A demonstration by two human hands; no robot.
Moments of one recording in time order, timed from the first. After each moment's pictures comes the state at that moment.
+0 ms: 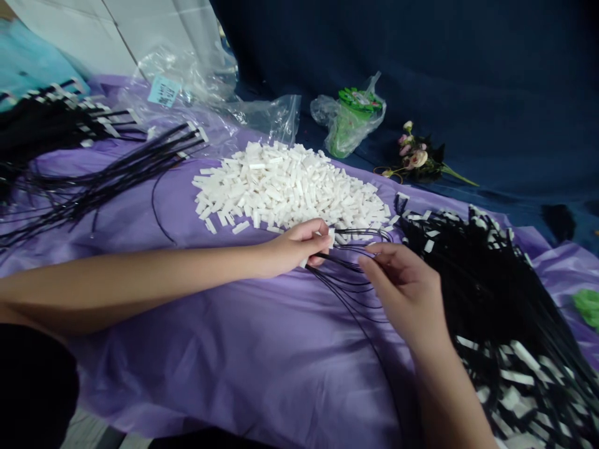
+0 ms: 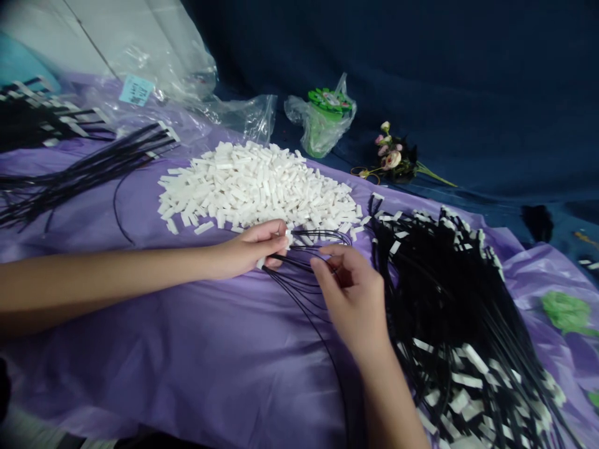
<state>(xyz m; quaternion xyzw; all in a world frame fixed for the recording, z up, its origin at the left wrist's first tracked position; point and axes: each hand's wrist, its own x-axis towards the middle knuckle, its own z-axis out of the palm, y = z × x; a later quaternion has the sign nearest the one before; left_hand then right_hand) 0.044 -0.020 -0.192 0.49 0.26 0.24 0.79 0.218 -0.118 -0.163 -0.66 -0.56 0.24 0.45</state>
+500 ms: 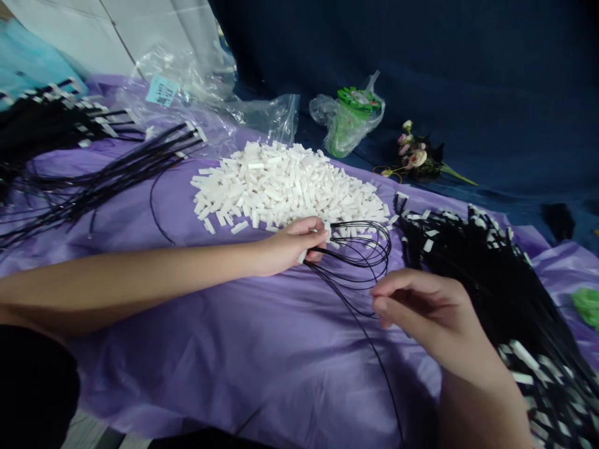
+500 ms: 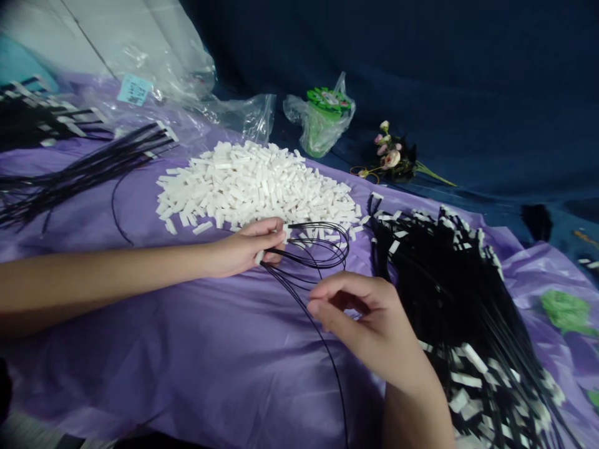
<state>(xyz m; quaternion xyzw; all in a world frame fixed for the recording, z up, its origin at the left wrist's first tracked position) 0.046 -0.018 -0.189 0.38 0.28 0.28 0.84 0.239 -0.138 -0.134 -0.53 -0.60 0.45 0.41</state>
